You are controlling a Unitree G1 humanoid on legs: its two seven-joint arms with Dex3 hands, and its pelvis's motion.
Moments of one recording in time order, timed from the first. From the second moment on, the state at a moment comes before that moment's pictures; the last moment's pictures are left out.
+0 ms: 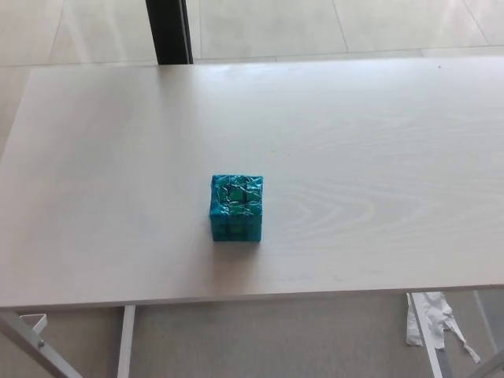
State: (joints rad) left_arm 0.13 0.83 0.19 1.29 0.06 -0.04 -0.13; right_arm 0.30 -0.64 -0.20 1.13 -0.10 -0.22 -0.02
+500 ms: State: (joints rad) left_arm 0.13 0.83 0.22 1.31 0.05 -0.04 -0.14; right_arm 0.28 -0.64 -0.55 0.98 0.08 -0.23 0.03
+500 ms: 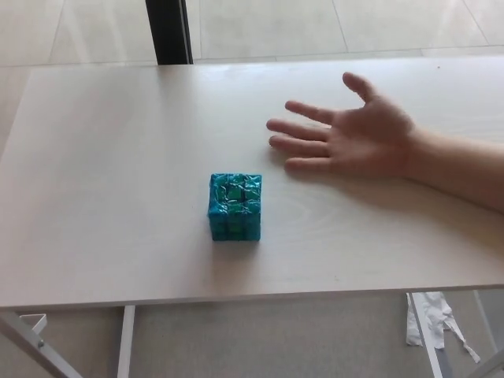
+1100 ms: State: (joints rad) left_arm 0.12 0.83 0.23 1.31 0.05 -0.05 -0.14; right_arm 0.21 -0.57 -0.58 0.33 0.14 -0.21 0.04
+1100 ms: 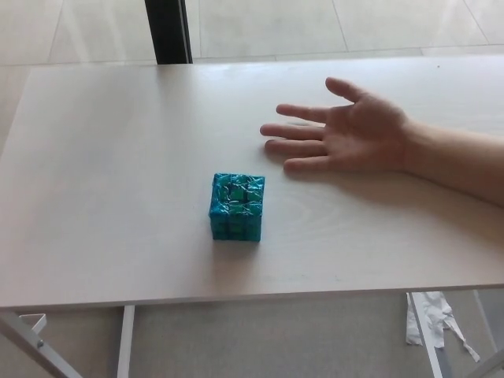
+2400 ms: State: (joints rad) left_arm 0.09 0.82 0.22 1.31 0.05 -0.05 -0.15; right_arm -0.43 -0.20 0.40 0.02 -0.35 -0.05 0.02
